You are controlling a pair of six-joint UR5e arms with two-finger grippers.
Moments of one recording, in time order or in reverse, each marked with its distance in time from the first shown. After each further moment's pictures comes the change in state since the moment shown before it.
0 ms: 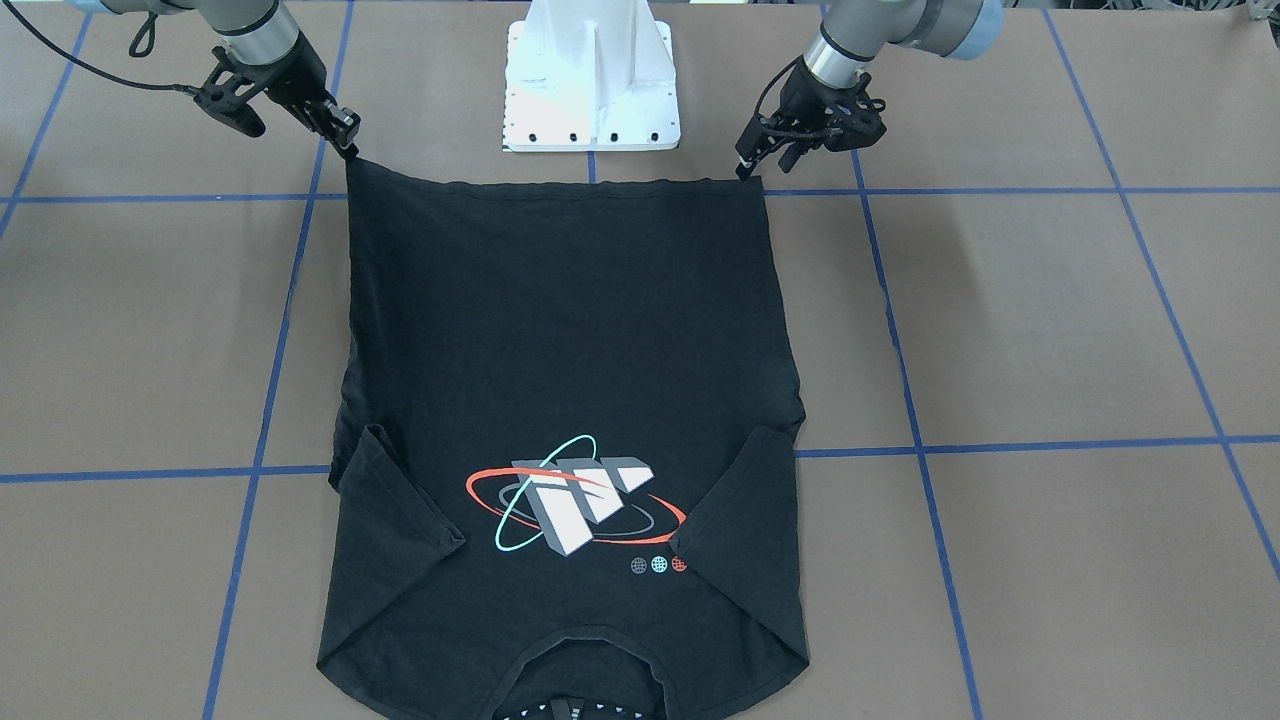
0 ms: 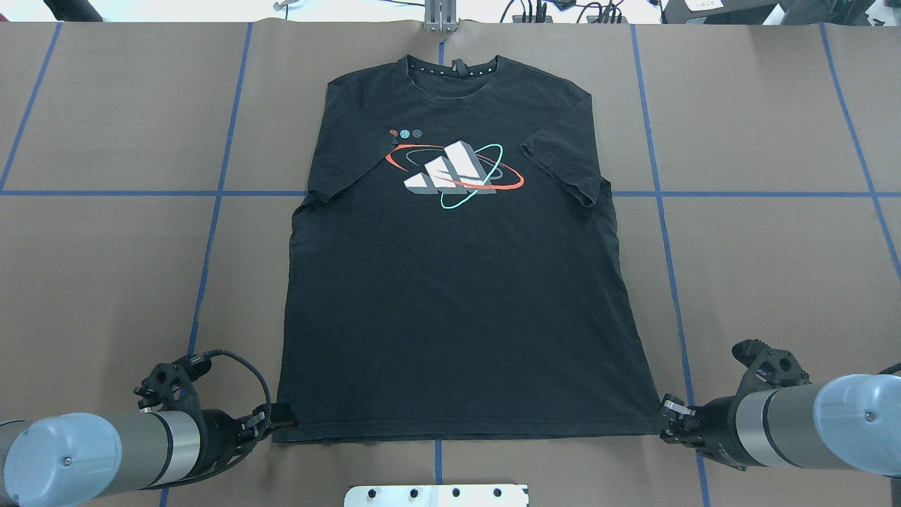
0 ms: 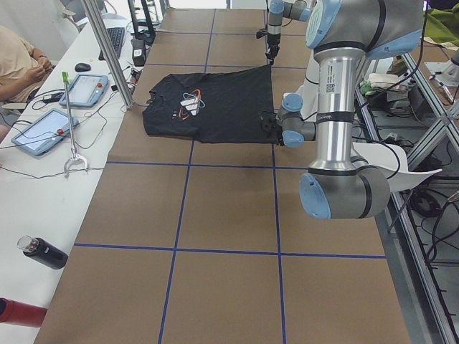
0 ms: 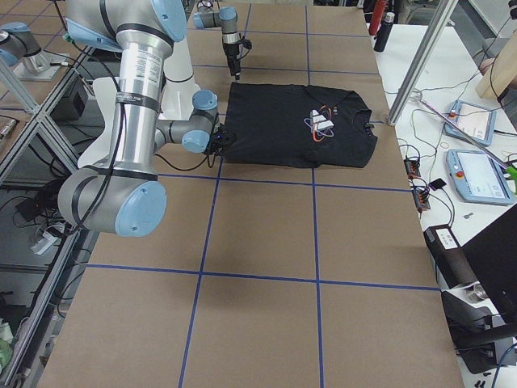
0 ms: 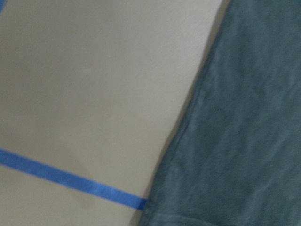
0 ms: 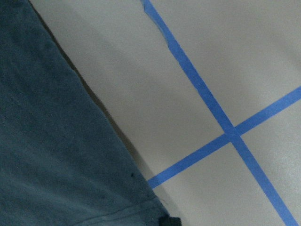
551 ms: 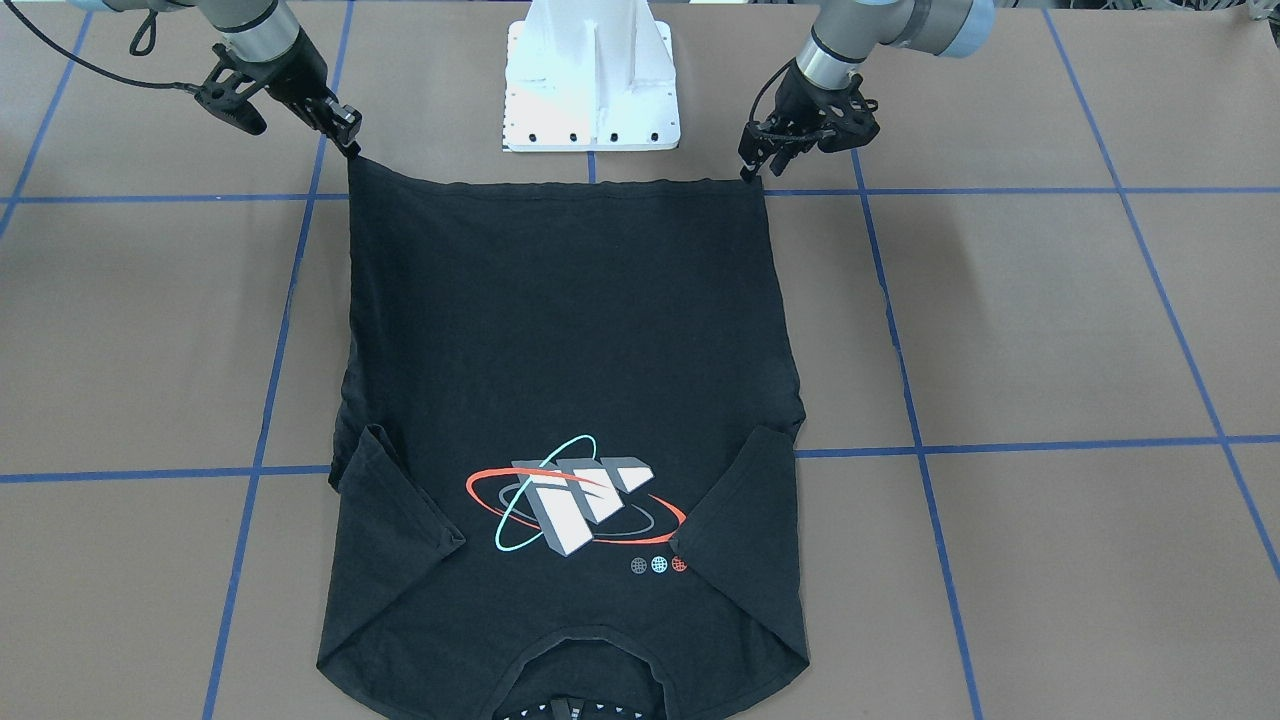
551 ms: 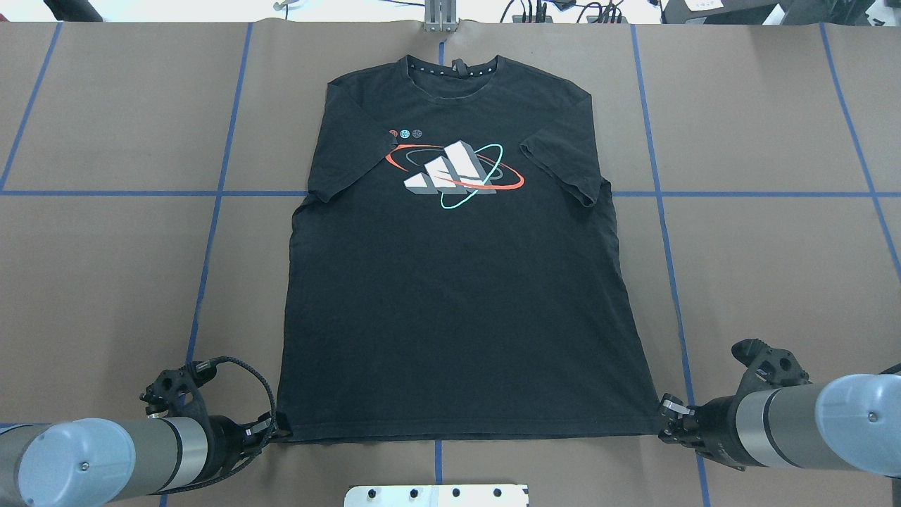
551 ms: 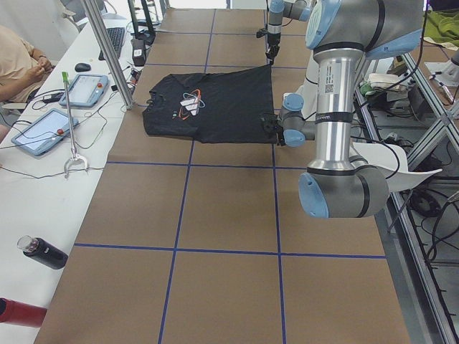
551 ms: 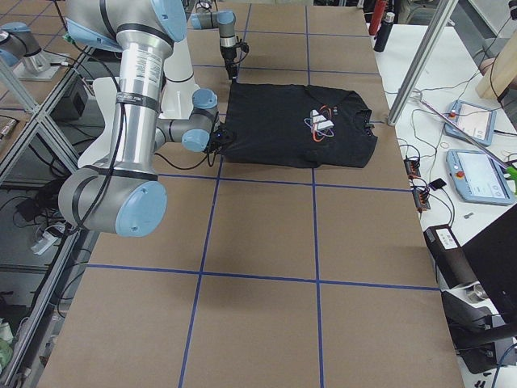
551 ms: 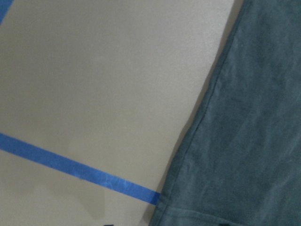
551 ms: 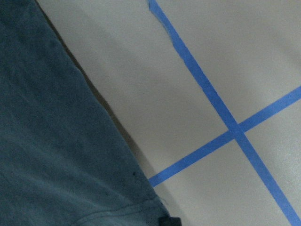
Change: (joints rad) left arm 0.010 -0.013 0.006 0.037 0.000 -0.006; right arm 0.001 0.002 0.007 0.001 0.000 0.000
